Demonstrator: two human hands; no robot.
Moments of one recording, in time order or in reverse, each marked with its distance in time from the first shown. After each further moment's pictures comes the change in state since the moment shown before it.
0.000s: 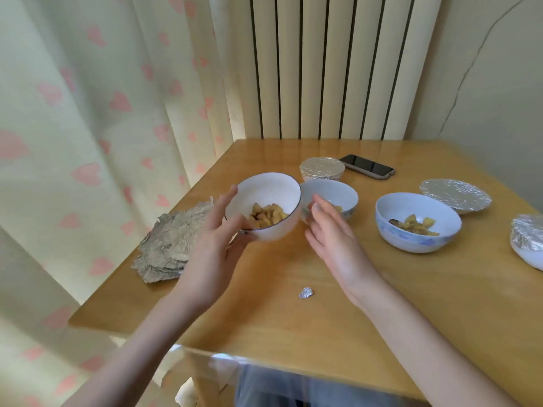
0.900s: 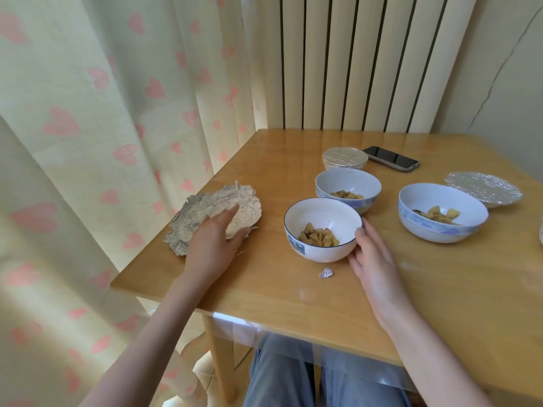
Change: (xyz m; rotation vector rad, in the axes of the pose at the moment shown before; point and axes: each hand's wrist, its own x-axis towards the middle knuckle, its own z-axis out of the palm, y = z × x) left_hand -0.028 -0.043 -0.003 0.241 -0.059 -0.441; right_hand -0.032 0.047 -0.019 0.032 0.242 0.044
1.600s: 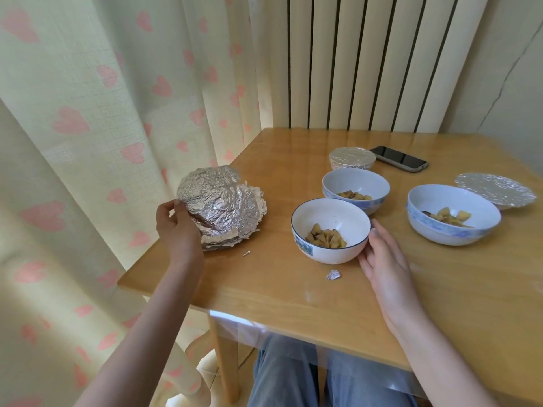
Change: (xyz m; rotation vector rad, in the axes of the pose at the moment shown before) left_hand 0.029 -0.028 -0.007 -0.886 0.664 -0.568; right_hand -0.002 -0.003 0.002 0.055 0.024 -0.018
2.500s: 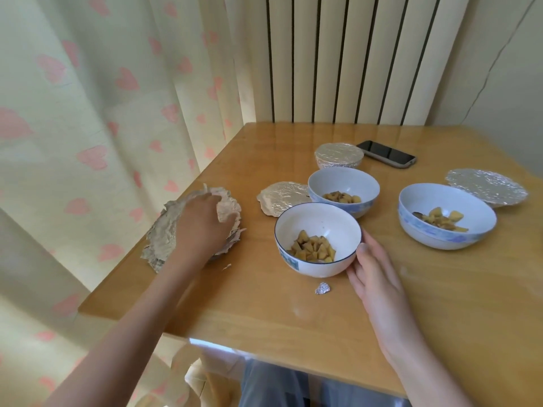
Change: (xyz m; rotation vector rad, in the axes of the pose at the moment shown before) left_hand 0.005 -0.006 0.050 1.057 -0.636 0.488; right_hand -0.001 0.004 -0.003 0.015 -0.019 -0.004
